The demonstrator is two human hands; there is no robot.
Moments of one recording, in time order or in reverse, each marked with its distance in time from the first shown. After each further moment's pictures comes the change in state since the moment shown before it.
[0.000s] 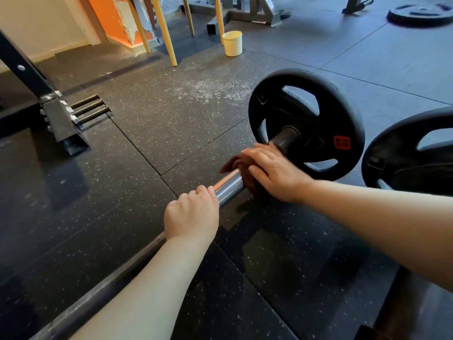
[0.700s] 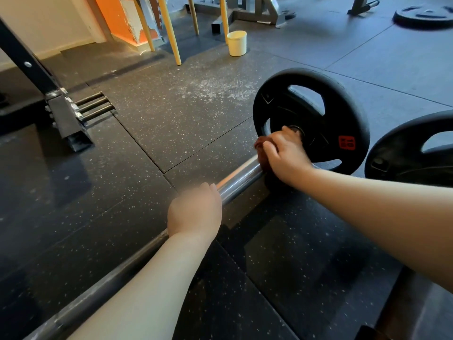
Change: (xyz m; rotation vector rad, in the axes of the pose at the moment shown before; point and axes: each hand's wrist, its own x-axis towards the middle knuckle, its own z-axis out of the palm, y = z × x) left_hand 0.000 -0.002 -0.001 -0.060 0.032 0.005; right_hand 0.027 0.017 -0.002 0.012 0.223 0.360
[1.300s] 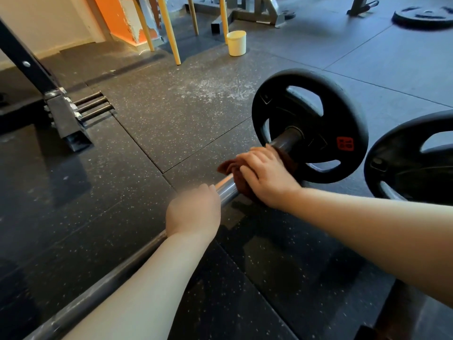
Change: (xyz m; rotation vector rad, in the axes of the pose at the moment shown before) left_hand 0.000 0.000 0.003 0.032 -0.008 -0.010; right_hand -0.042 -0.029 0.022 -0.037 -0.057 -0.341
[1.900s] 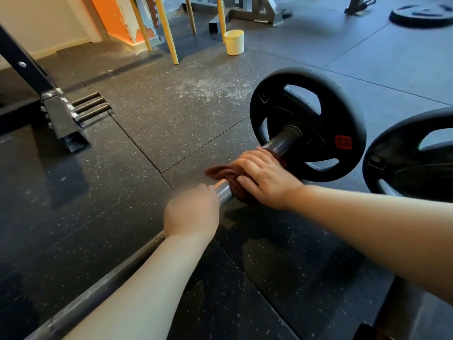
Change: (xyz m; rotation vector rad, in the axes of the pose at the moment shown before) left_hand -0.001 -0.001 -0.001 0.033 -0.013 0.016; right_hand 0.000 0.007 -0.010 -0.108 -0.132 -0.211
